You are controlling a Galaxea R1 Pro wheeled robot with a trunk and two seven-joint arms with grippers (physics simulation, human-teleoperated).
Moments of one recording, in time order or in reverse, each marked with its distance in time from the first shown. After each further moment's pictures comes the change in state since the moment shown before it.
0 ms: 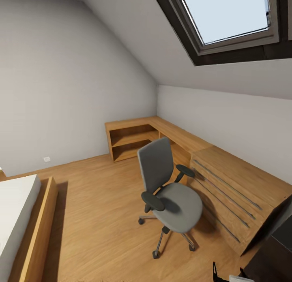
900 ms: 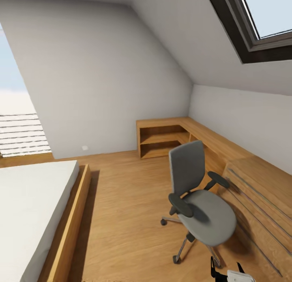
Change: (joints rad) left arm 0.000 0.001 0.001 0.000 0.003 0.000 0.003; right arm -0.001 -0.010 -0.004 -0.054 0.002 -0.005 0.001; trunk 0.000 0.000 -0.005
